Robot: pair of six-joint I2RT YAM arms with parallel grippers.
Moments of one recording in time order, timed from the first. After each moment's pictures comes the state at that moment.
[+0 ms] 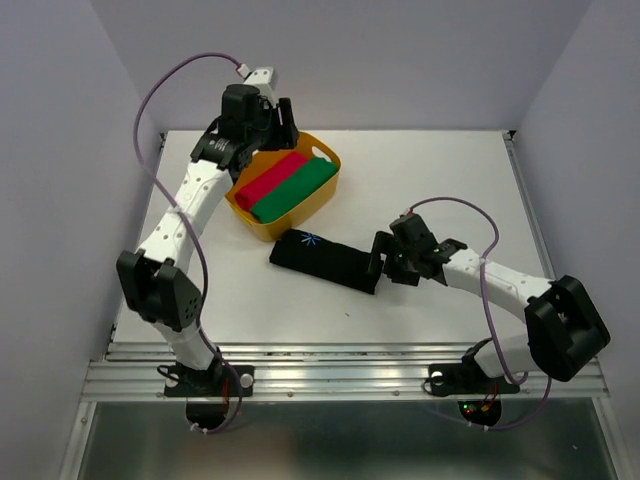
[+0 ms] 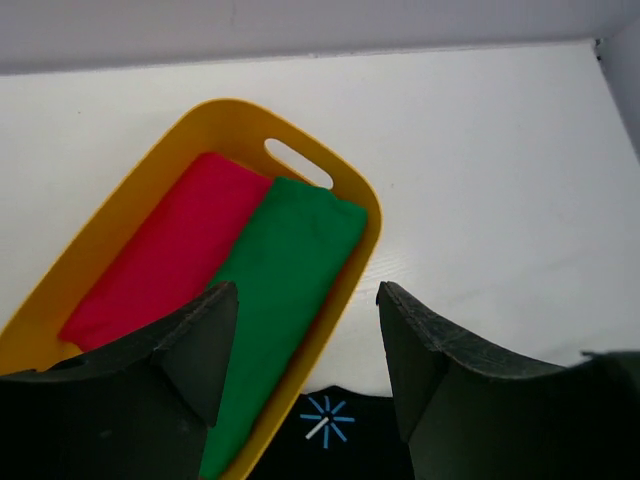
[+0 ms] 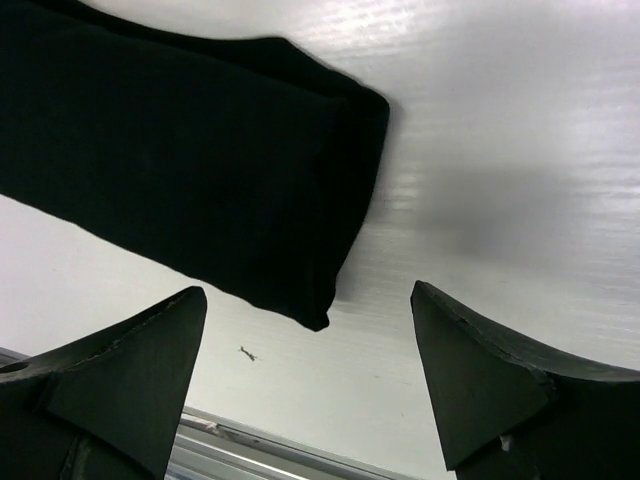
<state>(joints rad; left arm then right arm) -0.35 1.73 1.81 -0.50 0.07 -0.25 0.60 1.37 0.80 -0.38 0.02 0.80</state>
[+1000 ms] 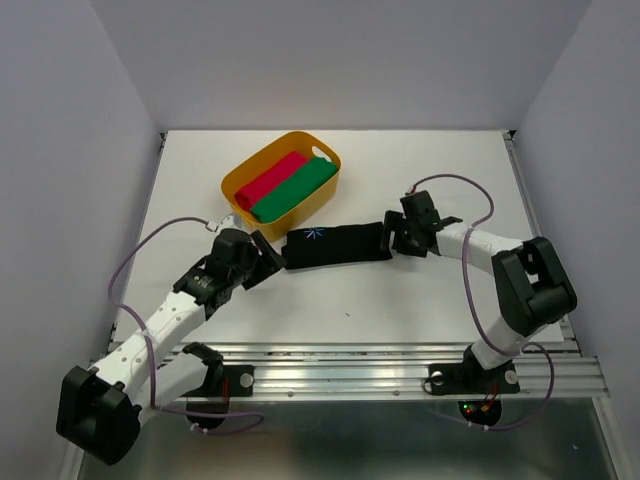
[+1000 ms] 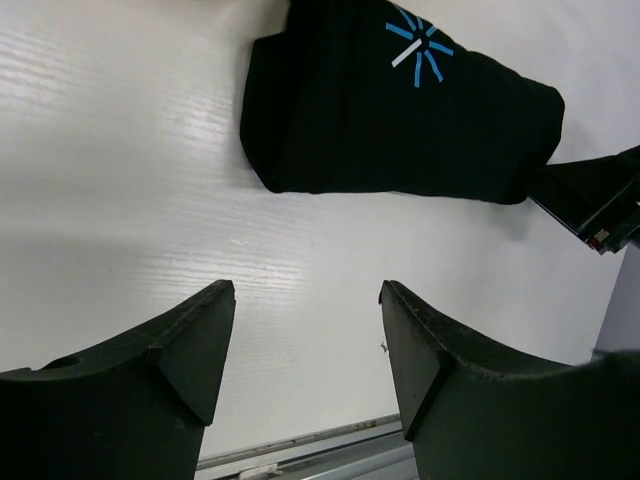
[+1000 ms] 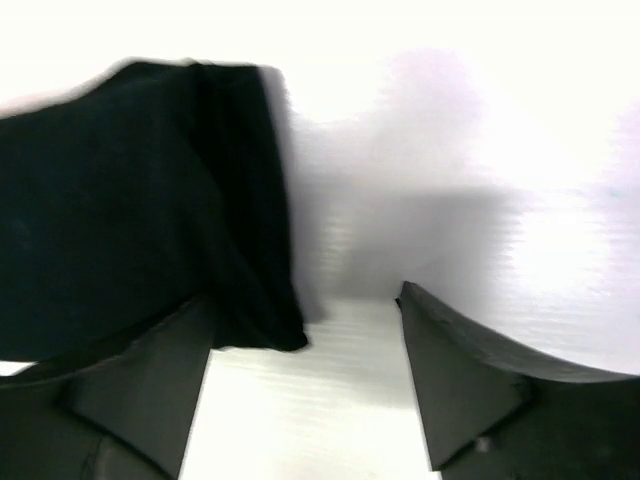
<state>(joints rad) -0.46 0.91 0.59 -0.38 -0.02 -0.89 0.39 1.64 0.91 -0.23 0.04 0.52</state>
